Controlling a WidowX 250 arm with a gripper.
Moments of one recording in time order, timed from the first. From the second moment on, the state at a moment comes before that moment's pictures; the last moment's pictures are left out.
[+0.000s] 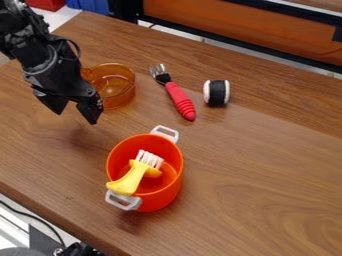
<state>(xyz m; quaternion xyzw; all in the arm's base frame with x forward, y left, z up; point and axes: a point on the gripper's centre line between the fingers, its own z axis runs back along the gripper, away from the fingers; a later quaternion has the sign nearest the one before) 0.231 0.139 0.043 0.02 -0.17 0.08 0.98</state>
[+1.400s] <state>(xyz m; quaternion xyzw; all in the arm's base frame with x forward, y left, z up) 0.321 0.055 0.047 -0.07 -0.04 0.50 0.86</state>
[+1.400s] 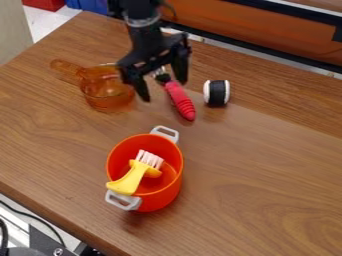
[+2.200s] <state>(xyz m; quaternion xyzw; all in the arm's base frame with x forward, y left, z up) 0.338 0.051 0.029 -0.07 -0.07 0.53 0.84</state>
